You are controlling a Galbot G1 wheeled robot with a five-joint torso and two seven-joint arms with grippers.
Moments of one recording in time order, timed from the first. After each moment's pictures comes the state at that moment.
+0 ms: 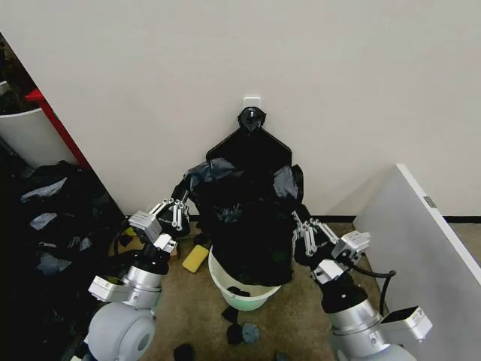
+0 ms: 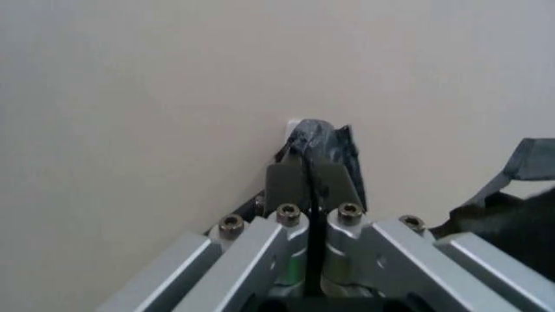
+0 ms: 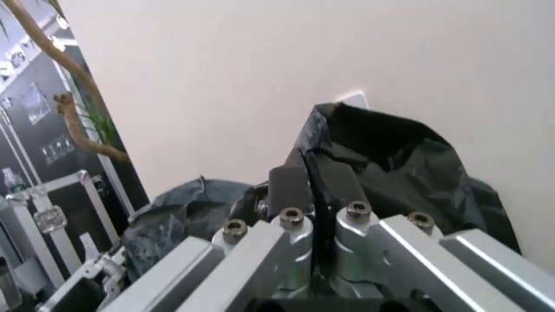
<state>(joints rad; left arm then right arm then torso) 1.44 -1.13 -0.37 -2.23 -0.47 -0.33 0.03 -1.57 1.05 0.16 2.48 0.49 0.21 0.18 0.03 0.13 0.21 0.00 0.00</state>
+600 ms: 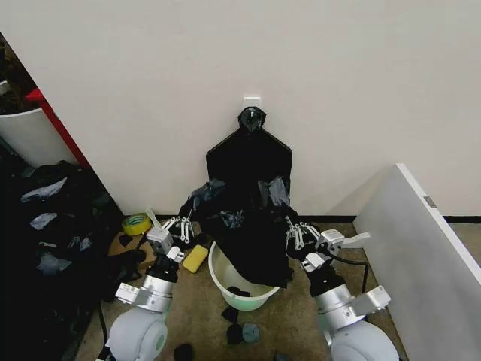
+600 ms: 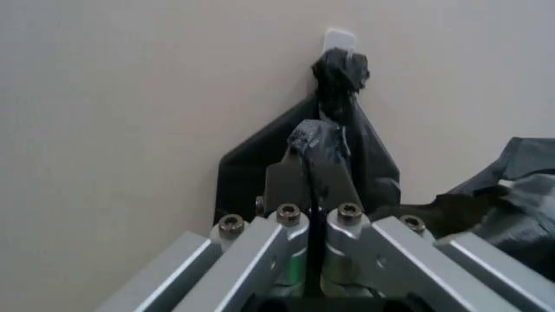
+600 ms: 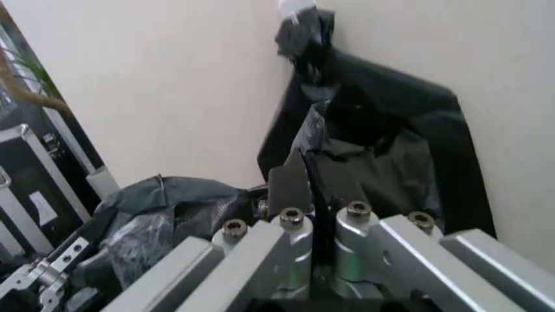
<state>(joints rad) 1.47 -1.21 -0.35 -2.07 -0.37 -0.38 0.03 -1.48 1.06 0.15 2.28 0.57 0.20 0.17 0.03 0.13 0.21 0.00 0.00</state>
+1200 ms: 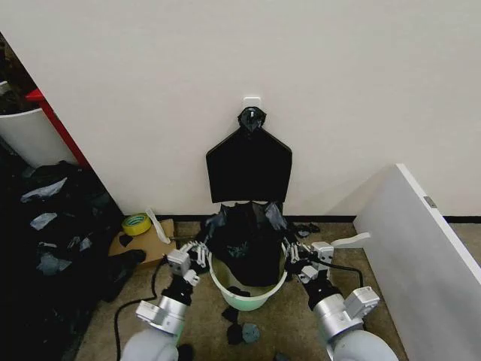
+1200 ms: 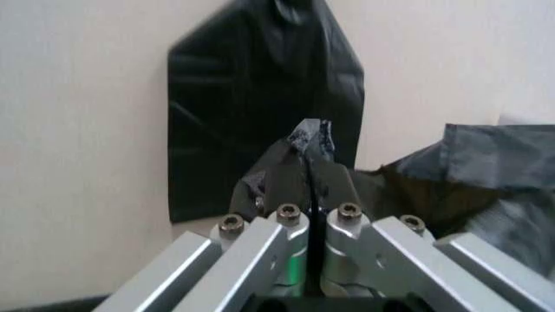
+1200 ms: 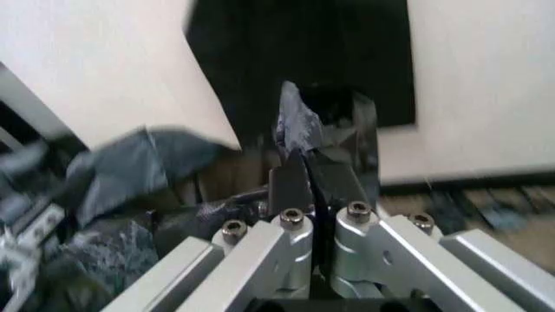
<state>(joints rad) 1.53 -1.18 -0.20 -2.01 -0.26 -0.34 -0.05 -1.55 0.97 0.09 2.38 0.63 -0.12 0.48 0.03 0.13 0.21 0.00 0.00</state>
